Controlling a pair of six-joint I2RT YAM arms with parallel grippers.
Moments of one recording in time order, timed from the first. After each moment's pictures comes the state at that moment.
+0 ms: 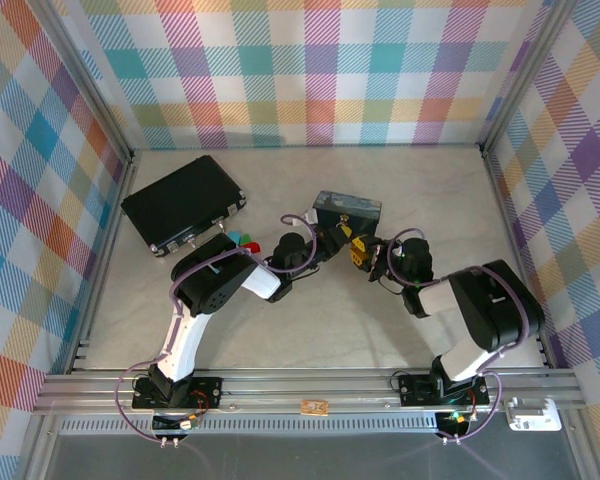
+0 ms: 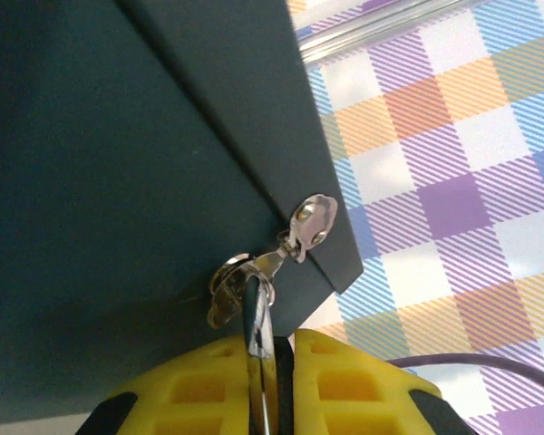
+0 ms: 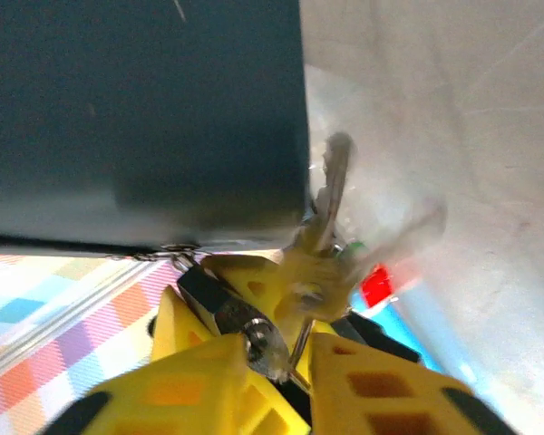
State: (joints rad) left arm -0.77 2.15 0.94 1.16 0.17 -1.20; right arm 0.33 1.57 0.35 0.94 -0.45 1.91
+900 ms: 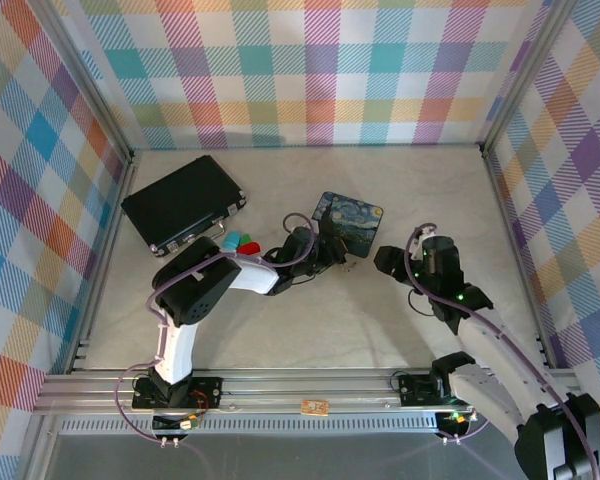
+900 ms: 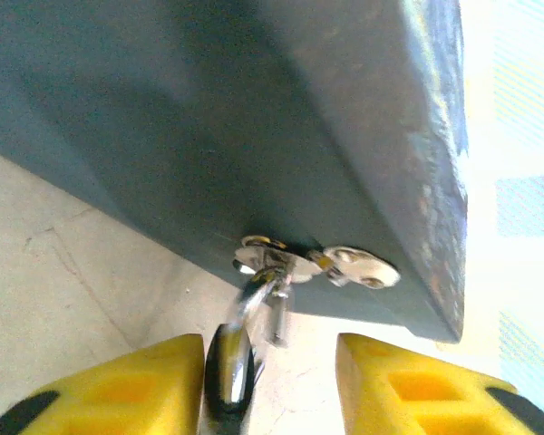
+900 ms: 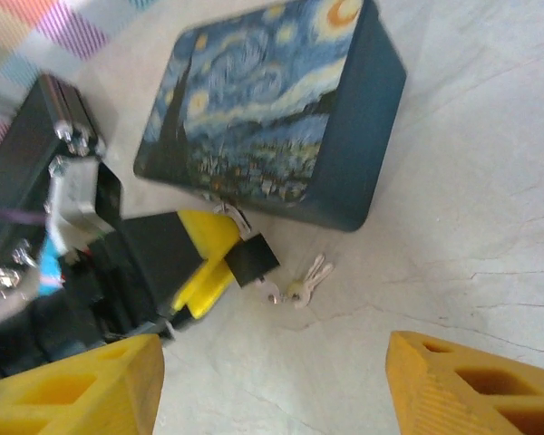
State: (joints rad) left arm -0.78 1.98 0.97 0.54 0.13 -1.18; right arm 0.34 0.87 0.52 -0.27 -0.18 0.63
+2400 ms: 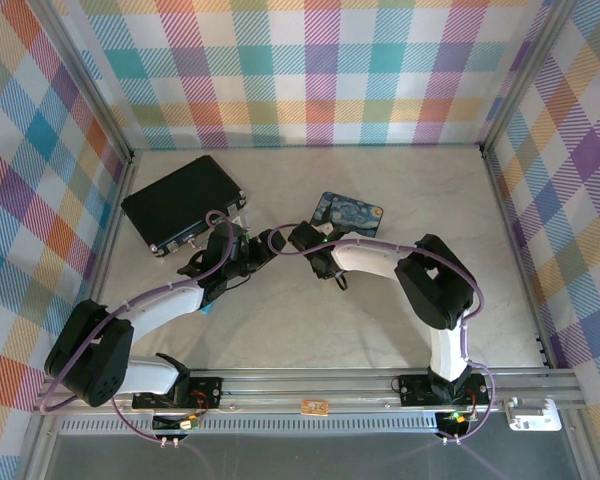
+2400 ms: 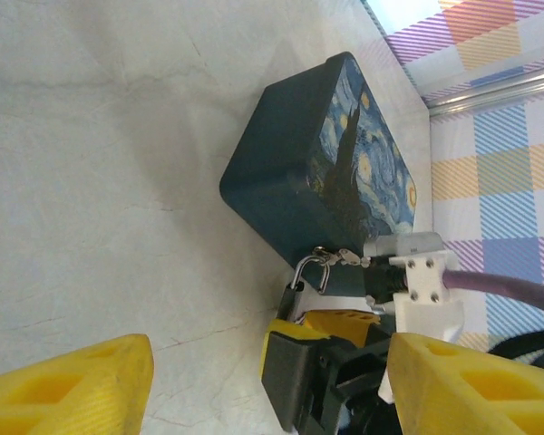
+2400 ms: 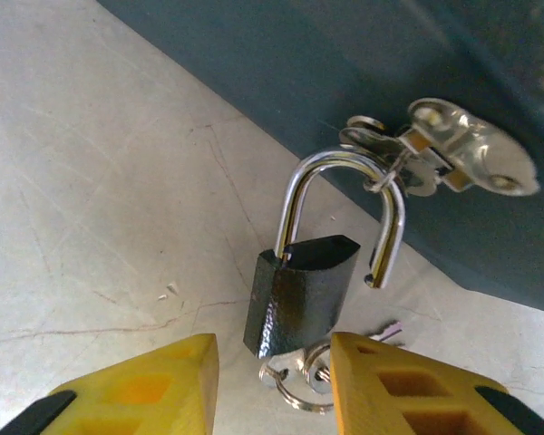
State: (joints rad) left arm -0.51 1.32 0.63 0.17 0.17 -1.03; right arm 0.84 1.94 1.27 -0.69 0.47 0.47
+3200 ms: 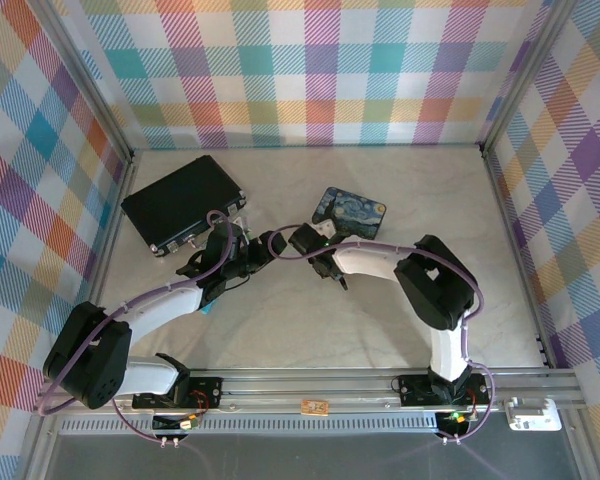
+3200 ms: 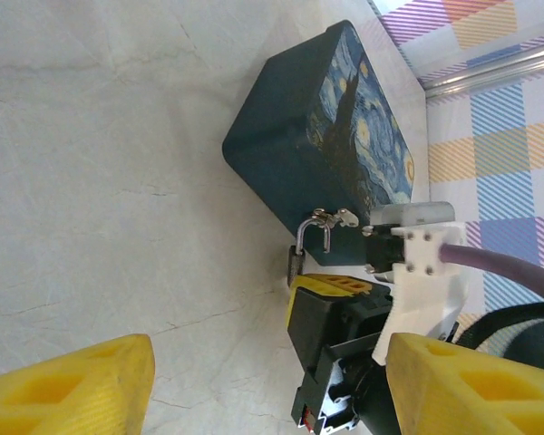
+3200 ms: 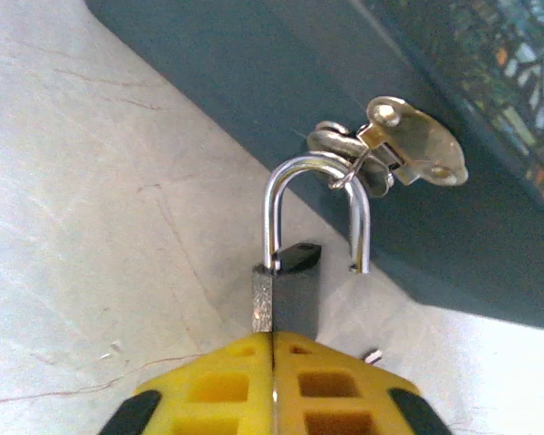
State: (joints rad) left arm -0.51 1.31 0.63 0.17 0.22 -1.02; right arm 0.84 1.91 1.21 -0.57 0.59 0.39
